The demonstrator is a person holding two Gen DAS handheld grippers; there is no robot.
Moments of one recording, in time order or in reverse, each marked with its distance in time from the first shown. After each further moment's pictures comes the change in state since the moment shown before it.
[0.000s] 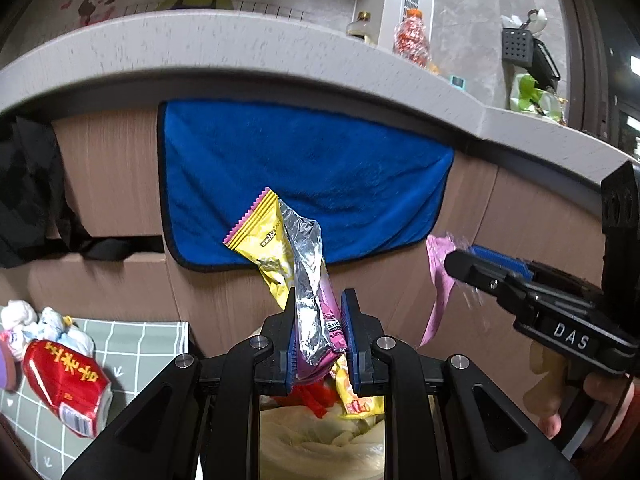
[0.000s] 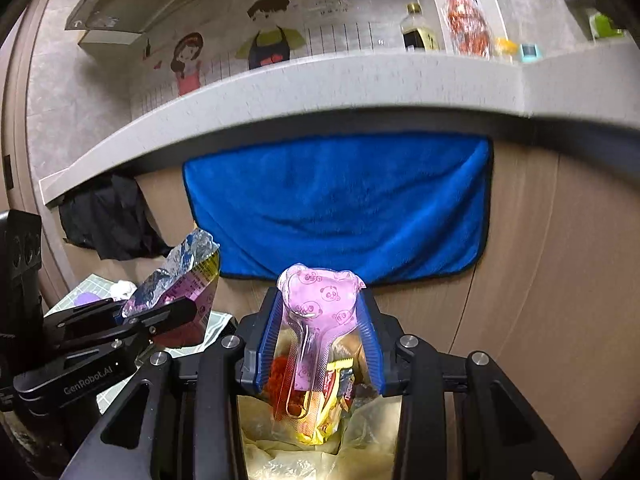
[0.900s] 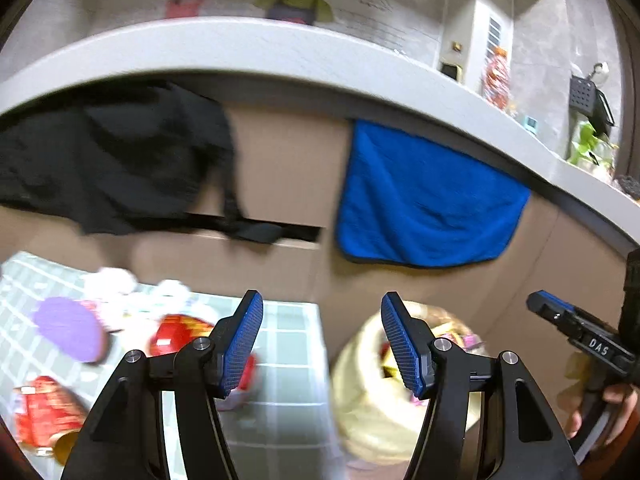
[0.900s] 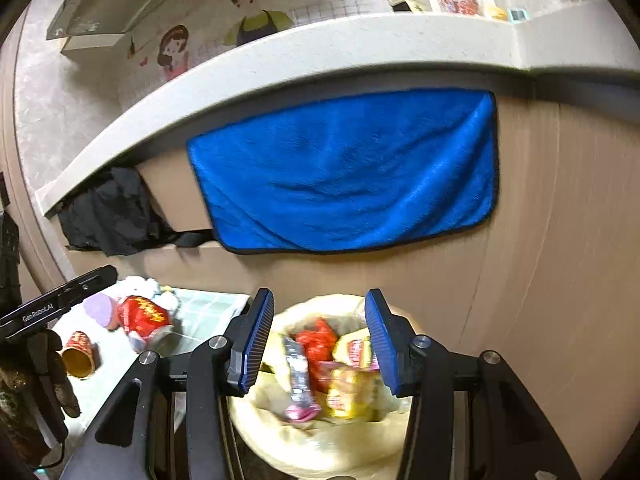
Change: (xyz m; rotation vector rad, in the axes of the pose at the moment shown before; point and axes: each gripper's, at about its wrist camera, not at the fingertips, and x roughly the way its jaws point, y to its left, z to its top) left arm -0.099 0.112 -0.008 -0.135 -0.019 0.204; right arm -0.005 0.029 -0.019 0.085 0.054 0.008
